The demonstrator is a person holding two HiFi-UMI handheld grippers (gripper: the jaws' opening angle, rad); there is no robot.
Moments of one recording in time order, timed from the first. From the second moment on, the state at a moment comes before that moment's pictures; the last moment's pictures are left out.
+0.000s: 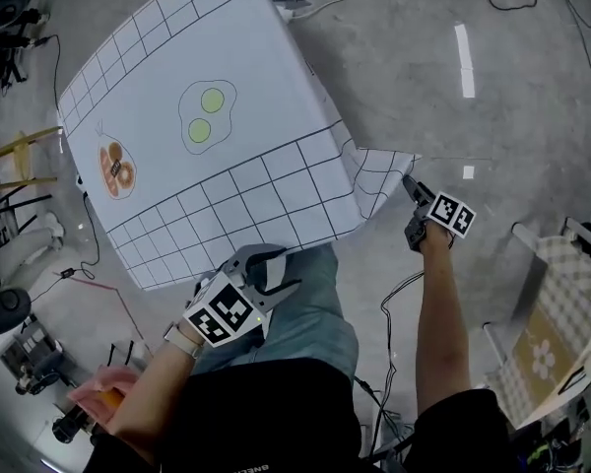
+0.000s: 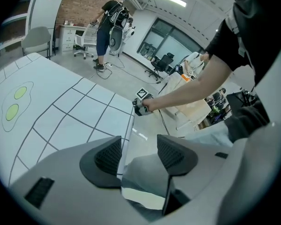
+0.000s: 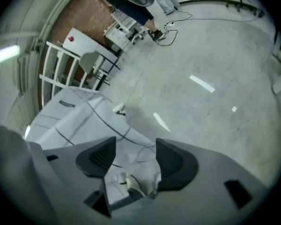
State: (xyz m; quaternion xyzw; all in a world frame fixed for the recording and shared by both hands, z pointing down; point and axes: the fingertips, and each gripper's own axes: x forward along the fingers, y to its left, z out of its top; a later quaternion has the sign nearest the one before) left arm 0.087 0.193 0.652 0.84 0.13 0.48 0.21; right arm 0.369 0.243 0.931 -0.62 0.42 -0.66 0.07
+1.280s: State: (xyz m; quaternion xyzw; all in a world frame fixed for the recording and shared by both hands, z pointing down) left arm -0.004 0.164 0.608 0.88 -0.05 0.41 0.23; right arm 0.308 0.204 0.880 -0.63 0.41 -0.66 -0.09
